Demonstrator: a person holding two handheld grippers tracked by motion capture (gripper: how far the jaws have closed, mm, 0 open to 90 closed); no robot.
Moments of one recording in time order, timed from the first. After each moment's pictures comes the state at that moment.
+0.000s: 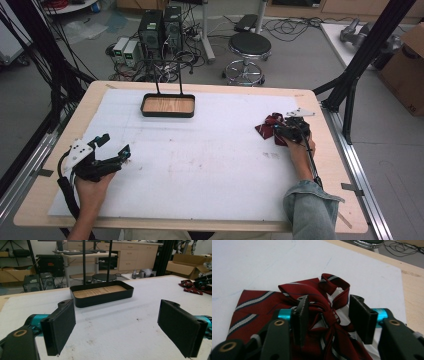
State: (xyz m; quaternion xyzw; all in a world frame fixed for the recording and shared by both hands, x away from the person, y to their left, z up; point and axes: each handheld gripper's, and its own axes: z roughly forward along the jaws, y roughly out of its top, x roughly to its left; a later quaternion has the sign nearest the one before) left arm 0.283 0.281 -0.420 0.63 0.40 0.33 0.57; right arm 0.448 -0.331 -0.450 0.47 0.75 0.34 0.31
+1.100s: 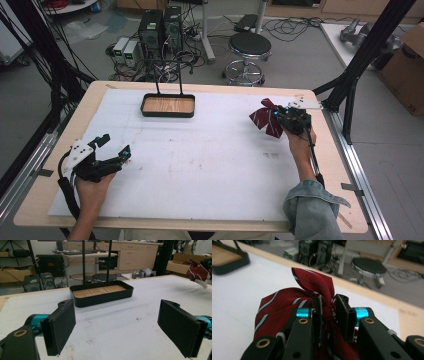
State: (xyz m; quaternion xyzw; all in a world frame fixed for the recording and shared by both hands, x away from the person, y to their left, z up) left arm 0.282 0.280 -0.420 0.63 0.40 0.33 0.57; right arm 0.429 -0.307 -0.385 0.42 0.73 0.43 0.33
